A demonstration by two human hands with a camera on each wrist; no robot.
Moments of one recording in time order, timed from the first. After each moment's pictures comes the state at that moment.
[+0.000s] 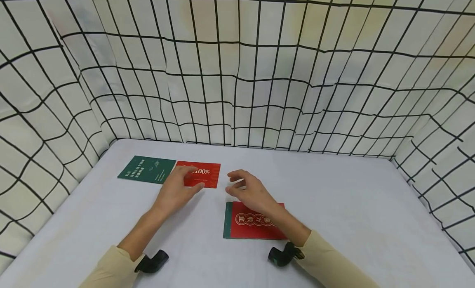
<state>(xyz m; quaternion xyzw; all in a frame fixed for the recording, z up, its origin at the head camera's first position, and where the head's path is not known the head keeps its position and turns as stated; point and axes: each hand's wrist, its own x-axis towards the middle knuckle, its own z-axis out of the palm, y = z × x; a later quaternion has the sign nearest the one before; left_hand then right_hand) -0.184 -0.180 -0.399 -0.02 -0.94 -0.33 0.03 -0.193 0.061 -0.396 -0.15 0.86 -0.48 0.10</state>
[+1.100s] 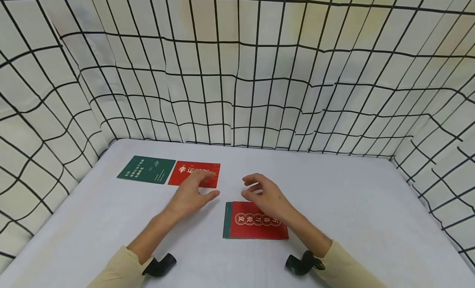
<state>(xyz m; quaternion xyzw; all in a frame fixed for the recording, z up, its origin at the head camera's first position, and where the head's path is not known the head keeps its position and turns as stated) -0.177 -0.152 -0.403 -0.09 -0.93 -0.35 0.02 -0.178 0.097 -0.397 -0.13 0.87 -0.47 0.06</state>
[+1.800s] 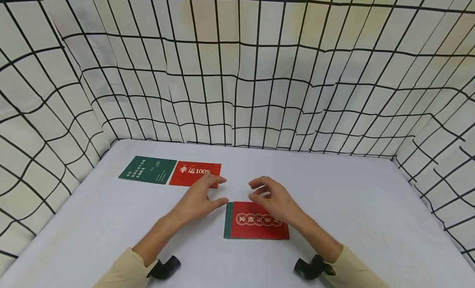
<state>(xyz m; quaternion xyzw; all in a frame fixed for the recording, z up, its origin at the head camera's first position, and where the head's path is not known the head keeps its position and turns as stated) -0.173 -0.137 -0.405 -0.13 -0.92 -0.36 -0.01 -0.171 0.112 -0.396 -0.14 0.88 -0.46 0.05</state>
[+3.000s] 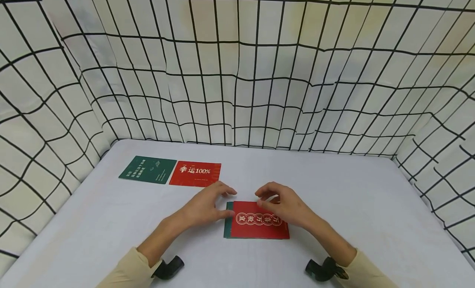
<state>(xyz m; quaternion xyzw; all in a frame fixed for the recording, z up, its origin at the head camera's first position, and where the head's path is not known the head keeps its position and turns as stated) -0.166 -0.126 -0.403 -0.20 -0.92 -0.34 -0.08 -0.169 0.144 -0.397 -0.22 0.88 -0.42 0.09</state>
